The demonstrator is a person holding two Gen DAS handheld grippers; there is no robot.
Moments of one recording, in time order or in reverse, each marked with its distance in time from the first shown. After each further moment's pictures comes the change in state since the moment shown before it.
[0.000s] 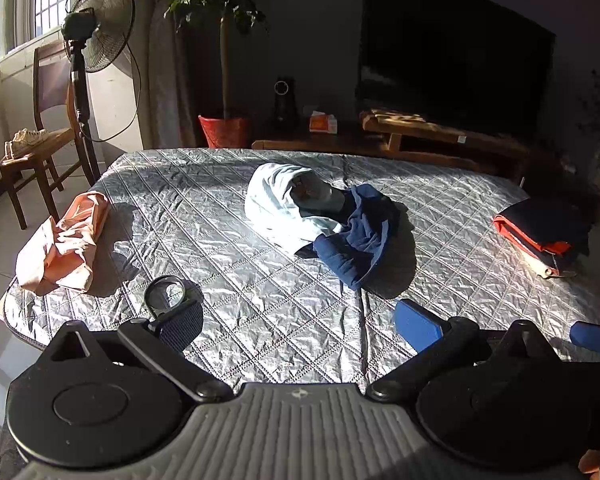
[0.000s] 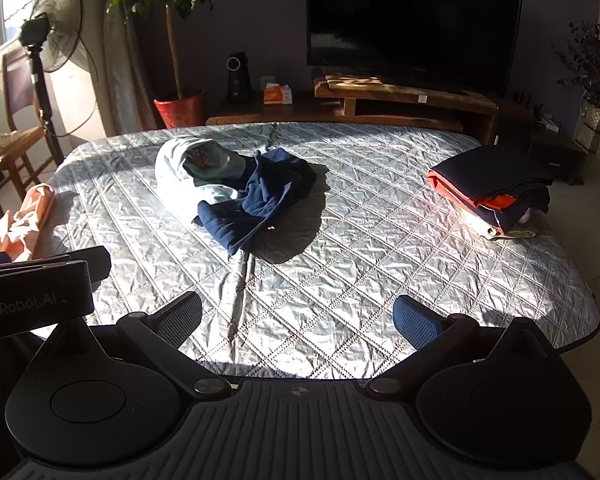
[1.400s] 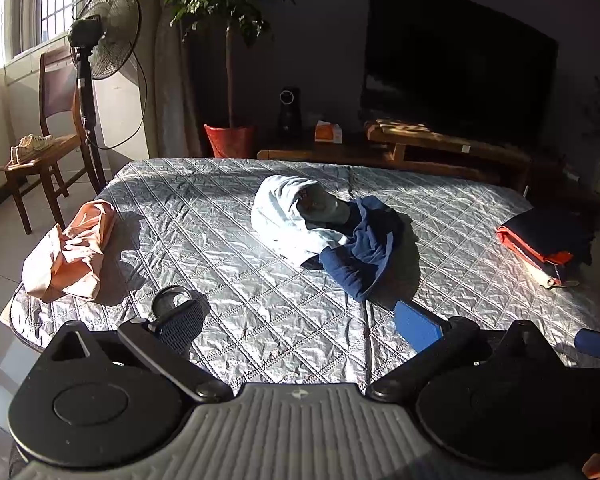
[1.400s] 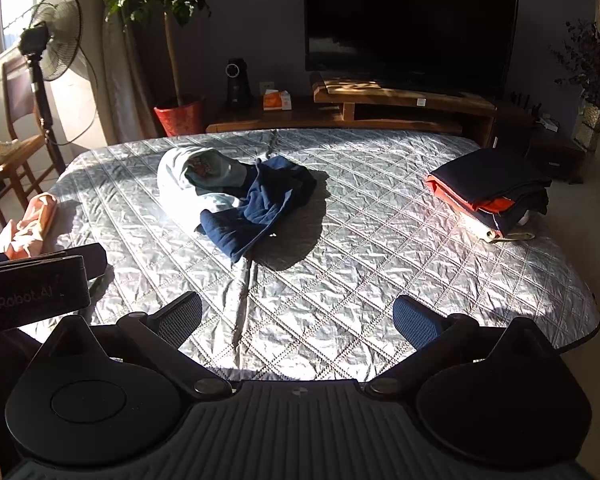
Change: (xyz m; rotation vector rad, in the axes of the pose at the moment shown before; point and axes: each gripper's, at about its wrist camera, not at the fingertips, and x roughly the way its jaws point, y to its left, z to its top) left arm -0.006 0.003 0.005 -0.003 -0.025 0.012; right arm -0.007 -0.001 0.004 0.020 -0.014 0.007
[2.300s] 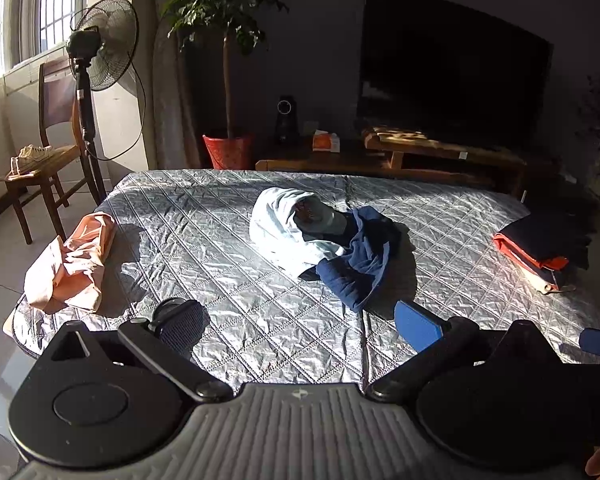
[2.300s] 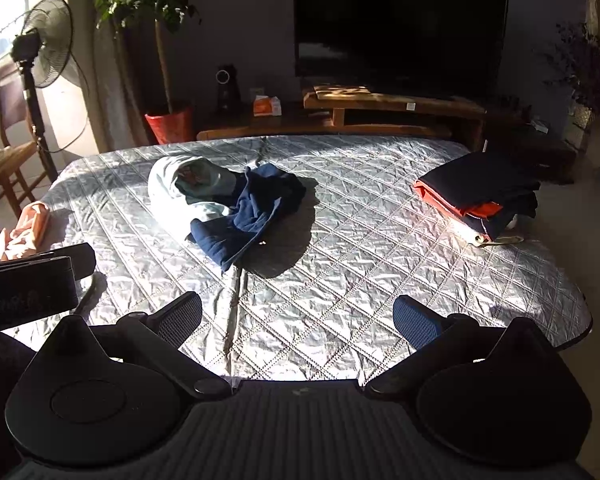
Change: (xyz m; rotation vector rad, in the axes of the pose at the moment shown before) left arm -0.008 -0.004 0.007 0.011 -0.025 0.001; right arm -0.005 -0.006 0.004 0.025 -0.019 -0.013
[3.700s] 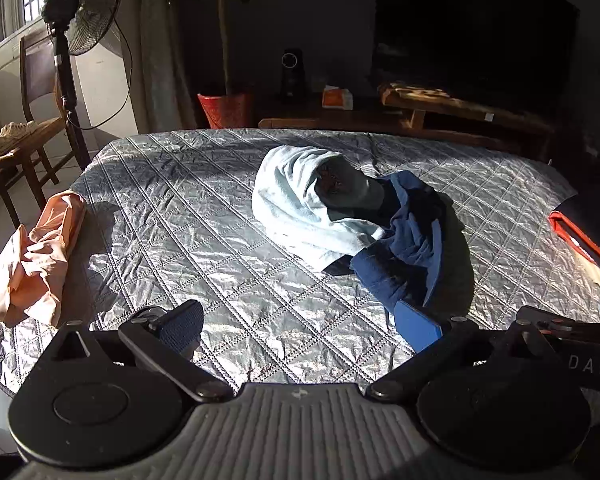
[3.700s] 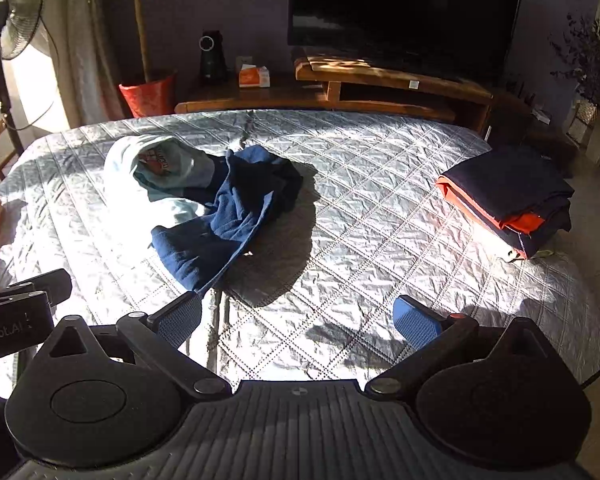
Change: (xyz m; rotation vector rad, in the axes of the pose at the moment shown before) left arm 0.129 0.024 0.015 -0.018 0.110 0.009; right arm 0.112 0.021 0.041 -0.013 0.090 -0.063
